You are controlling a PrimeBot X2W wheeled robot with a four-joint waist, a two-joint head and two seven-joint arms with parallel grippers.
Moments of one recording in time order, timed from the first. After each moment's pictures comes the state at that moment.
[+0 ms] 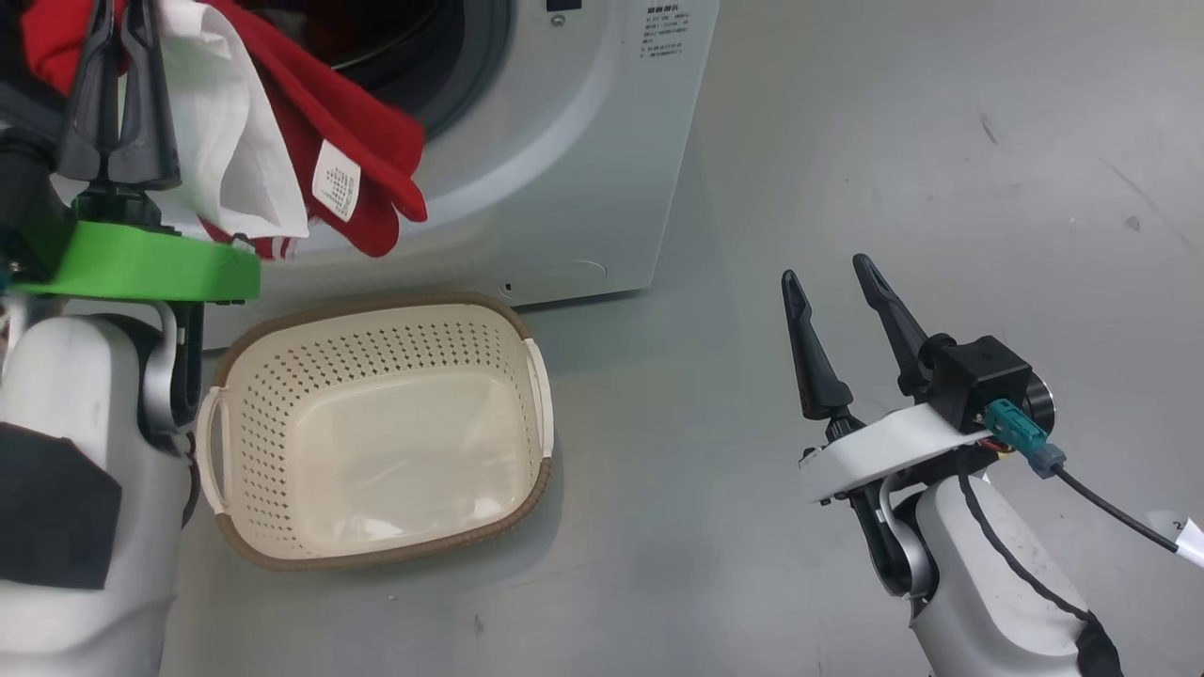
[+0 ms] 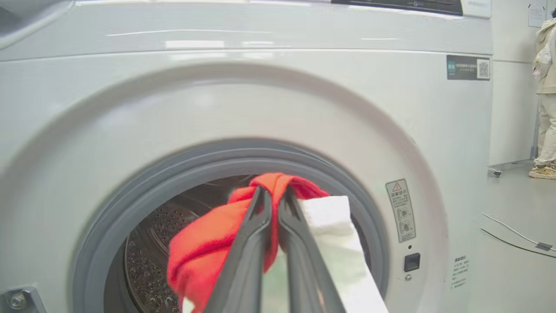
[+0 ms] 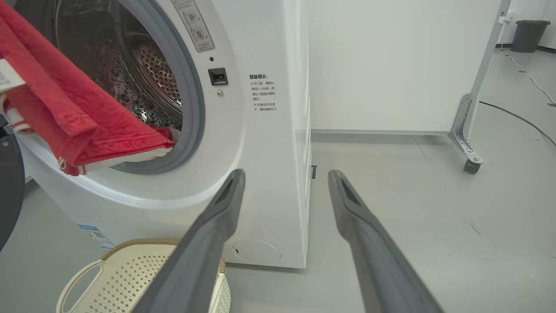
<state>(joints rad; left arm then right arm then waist) -0.64 0.19 -0.15 0.18 -0.31 0.02 -0.24 -0.32 -0.05 0.34 0.26 0.35 -0.03 -0.26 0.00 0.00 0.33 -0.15</state>
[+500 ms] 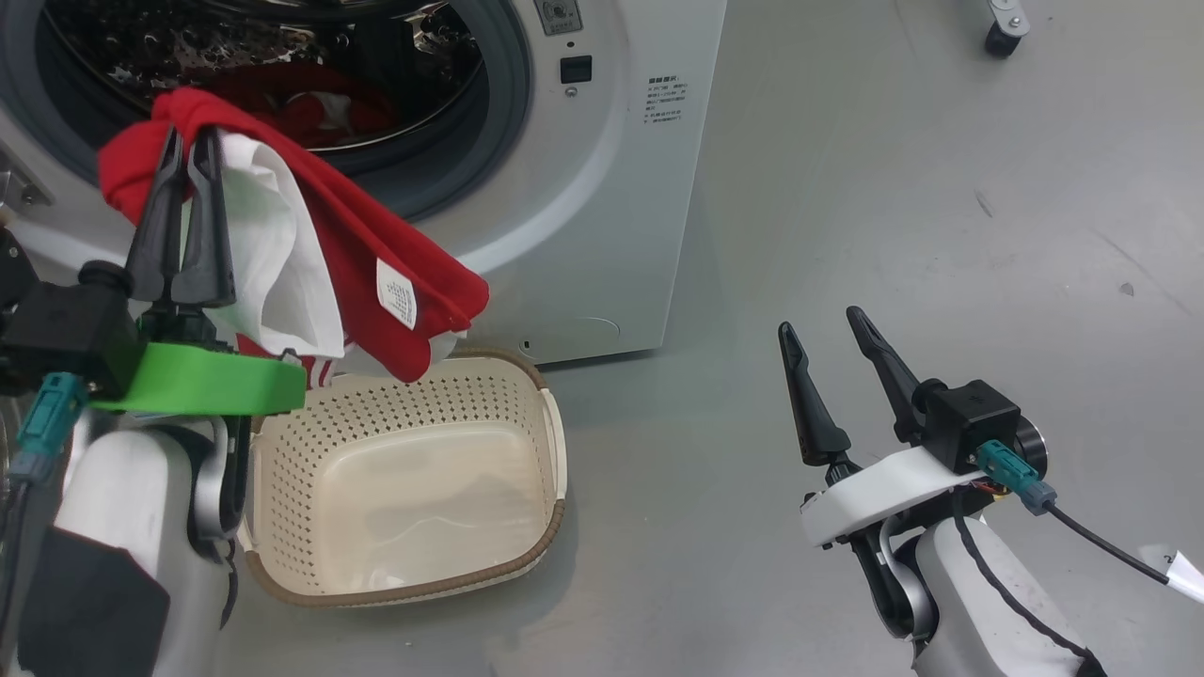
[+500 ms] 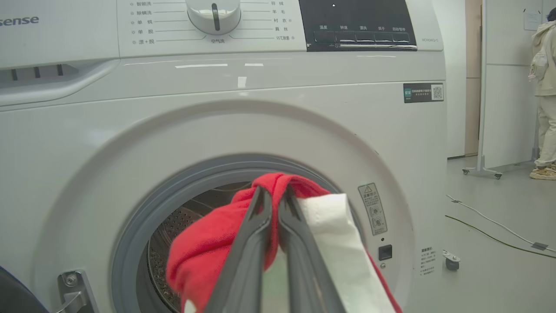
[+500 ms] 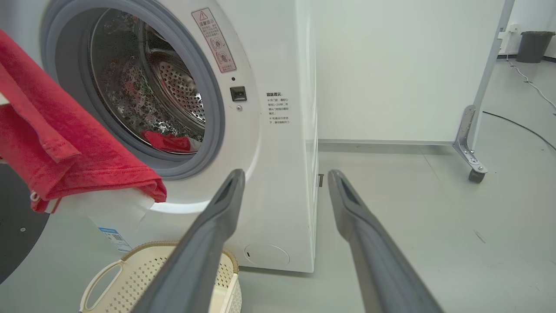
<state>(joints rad) -0.45 0.17 -0.16 0.07 -0.29 0.06 -0.23 -0.24 -0.05 0.34 0.28 0.34 -0.01 -0.26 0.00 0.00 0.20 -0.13</state>
